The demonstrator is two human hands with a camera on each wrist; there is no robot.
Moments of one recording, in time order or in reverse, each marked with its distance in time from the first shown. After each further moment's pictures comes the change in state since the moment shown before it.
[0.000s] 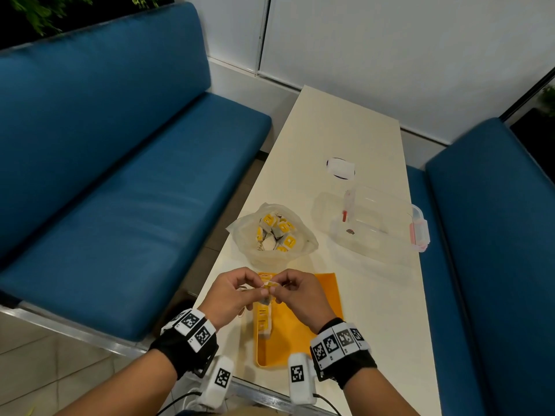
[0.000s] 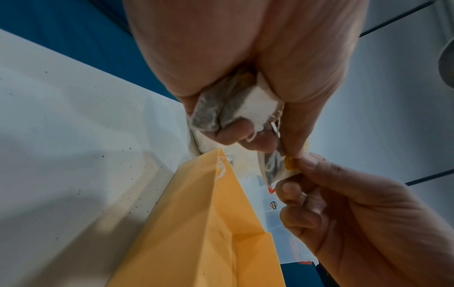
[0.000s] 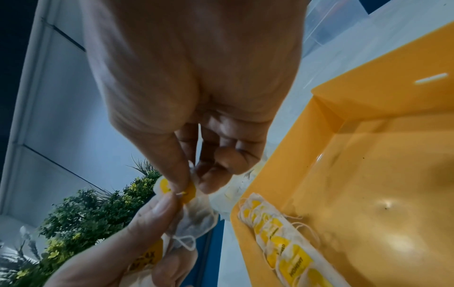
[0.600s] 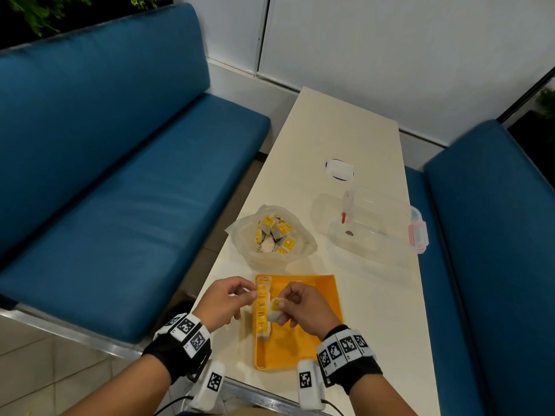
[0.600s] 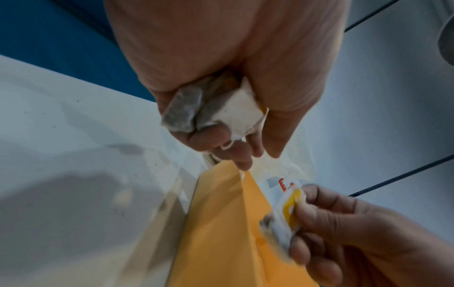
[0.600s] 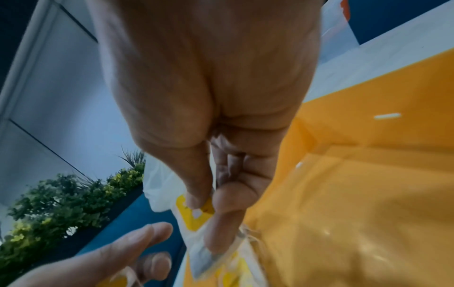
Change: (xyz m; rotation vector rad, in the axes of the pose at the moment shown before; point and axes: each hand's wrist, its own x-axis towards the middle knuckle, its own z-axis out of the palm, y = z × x) left_hand 0.004 -0.014 -0.011 0.214 0.039 -0.112; right_hand 0.001 0.030 -0.011 -0.101 -0.141 0.179
